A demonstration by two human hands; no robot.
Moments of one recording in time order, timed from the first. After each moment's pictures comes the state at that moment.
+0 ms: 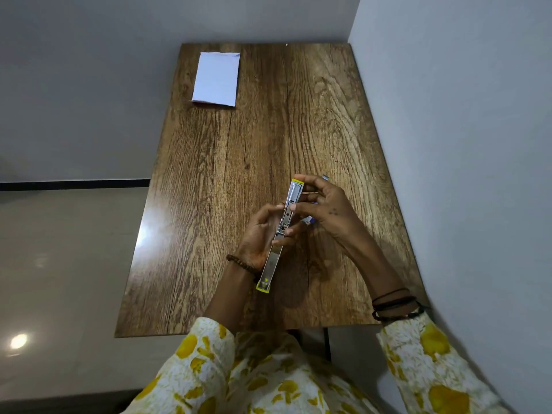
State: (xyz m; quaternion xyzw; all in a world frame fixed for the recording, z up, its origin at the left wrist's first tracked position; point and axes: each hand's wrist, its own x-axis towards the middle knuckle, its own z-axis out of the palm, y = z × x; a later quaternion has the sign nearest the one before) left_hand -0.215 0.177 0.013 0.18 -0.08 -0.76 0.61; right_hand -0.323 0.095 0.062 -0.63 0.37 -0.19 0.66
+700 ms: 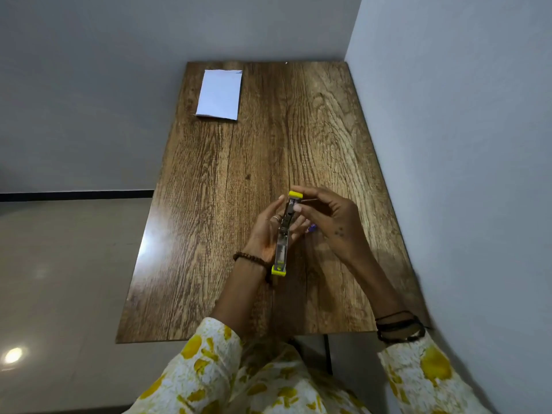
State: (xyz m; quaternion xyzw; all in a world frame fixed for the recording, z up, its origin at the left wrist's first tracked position) left_hand -0.221 0.159 0.033 0.35 0.07 -0.68 0.64; right_hand -0.338 0.111 0.077 -0.71 0.29 -0.31 0.56
